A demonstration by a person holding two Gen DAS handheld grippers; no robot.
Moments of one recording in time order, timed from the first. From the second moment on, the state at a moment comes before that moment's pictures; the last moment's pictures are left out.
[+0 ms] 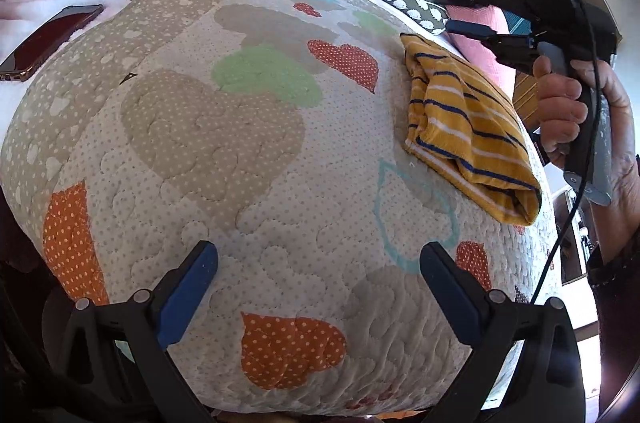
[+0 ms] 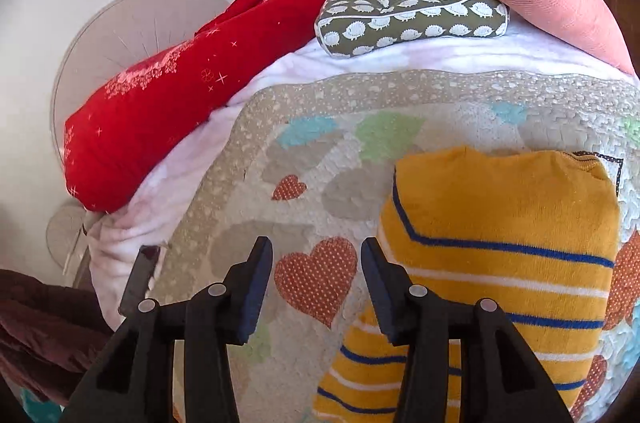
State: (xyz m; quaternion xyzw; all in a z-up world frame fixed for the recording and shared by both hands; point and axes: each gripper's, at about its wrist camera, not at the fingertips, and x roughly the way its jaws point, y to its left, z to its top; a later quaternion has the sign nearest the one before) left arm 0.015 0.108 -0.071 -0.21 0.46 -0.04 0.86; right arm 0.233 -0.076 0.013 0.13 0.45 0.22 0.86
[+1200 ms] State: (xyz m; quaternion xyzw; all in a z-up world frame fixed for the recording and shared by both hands) left arm -0.020 0.109 -0.049 -0.19 0.45 -0.03 0.88; right arm 0.277 -0.211 -0.026 0.31 0.46 0.11 0.82
